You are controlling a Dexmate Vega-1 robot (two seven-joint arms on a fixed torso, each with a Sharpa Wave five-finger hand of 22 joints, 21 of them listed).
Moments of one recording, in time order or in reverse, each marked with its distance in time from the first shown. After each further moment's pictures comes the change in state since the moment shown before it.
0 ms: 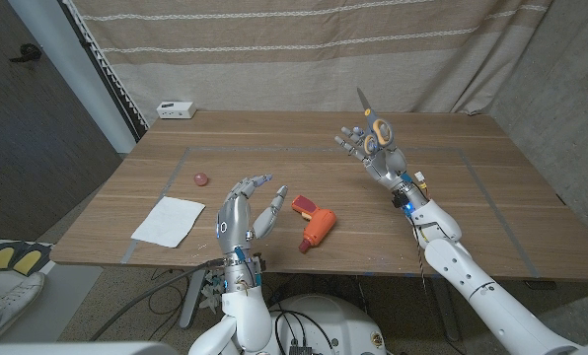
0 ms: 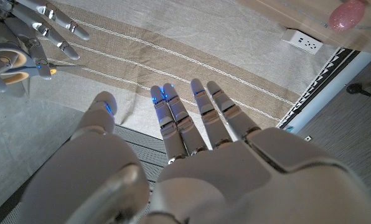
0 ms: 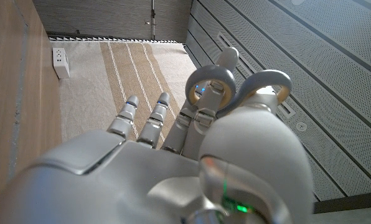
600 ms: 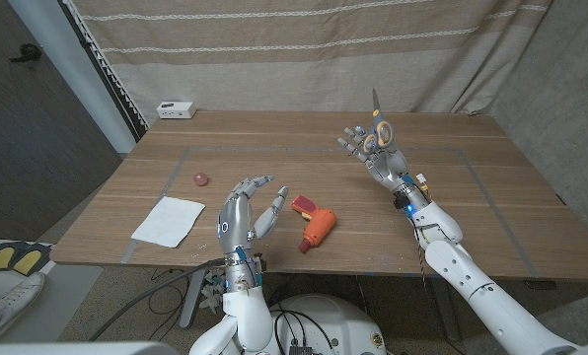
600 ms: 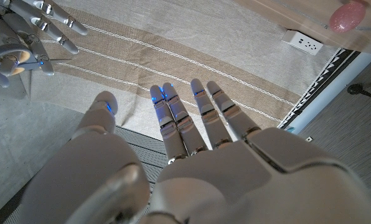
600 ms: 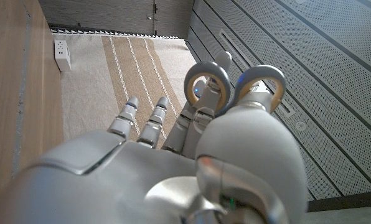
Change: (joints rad) left arm -0.010 0.008 0.012 -0.002 -0.006 0.012 0.000; left_hand 0.004 0.004 0.004 -0.004 0.000 0.009 -0.002 0.000 0.000 0.009 0.002 0.000 0.000 0.004 0.000 0.000 0.000 0.000 0.000 0.000 0.000; right arm 0.005 0.012 0.009 0.036 -0.012 0.027 0.010; right_hand 0.067 0.034 0.031 -0.030 0.004 -0.091 -0.047 -0.109 -0.091 -0.074 -0.011 -0.038 0.016 -0.067 0.002 -0.016 0.009 -0.034 -0.045 -0.004 0.005
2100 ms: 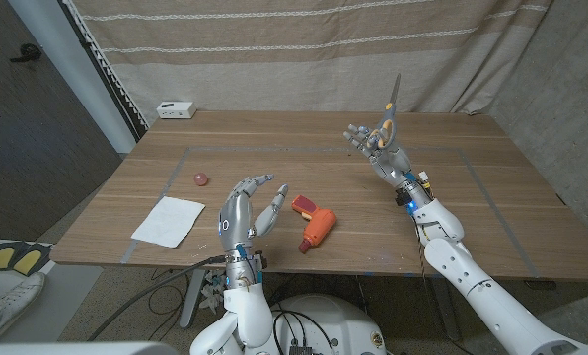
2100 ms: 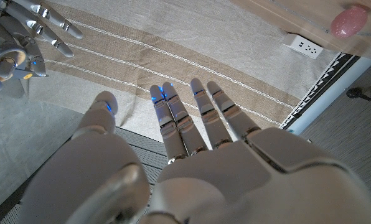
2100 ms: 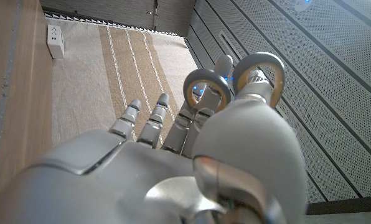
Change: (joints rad) left arm -0.026 0.007 0.008 0.016 -0.026 -0.008 0.000; left_hand 0.000 0.000 0.000 0.000 0.000 0.014 -0.007 -0.009 0.000 0.011 0.000 0.000 0.000 0.005 0.002 0.000 0.000 0.000 0.000 -0.004 0.000; right arm 0.020 0.007 0.002 0.027 -0.029 0.057 -0.002; right_hand 0.021 0.012 0.032 0.019 -0.008 -0.053 -0.018 0.013 0.071 0.051 0.043 0.097 0.126 0.033 0.000 0.057 0.044 -0.014 -0.035 0.005 0.000
